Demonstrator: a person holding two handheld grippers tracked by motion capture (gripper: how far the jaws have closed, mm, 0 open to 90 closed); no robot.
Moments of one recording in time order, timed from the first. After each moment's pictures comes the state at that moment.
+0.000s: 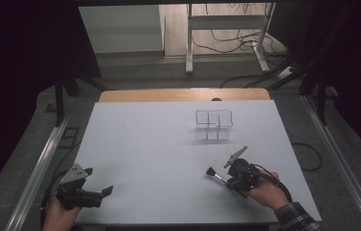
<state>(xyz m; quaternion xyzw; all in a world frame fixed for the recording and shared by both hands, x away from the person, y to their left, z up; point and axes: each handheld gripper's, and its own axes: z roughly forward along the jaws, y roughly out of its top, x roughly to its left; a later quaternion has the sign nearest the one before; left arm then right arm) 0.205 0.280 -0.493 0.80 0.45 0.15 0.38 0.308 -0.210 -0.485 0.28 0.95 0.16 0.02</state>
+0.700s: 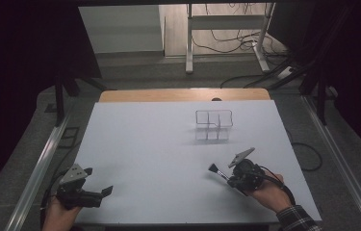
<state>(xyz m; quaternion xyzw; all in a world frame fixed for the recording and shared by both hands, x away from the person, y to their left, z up) 0.205 0.281 -0.493 0.80 0.45 0.15 0.38 0.302 -0.221 -0.481 0.29 0.94 0.19 0.05</state>
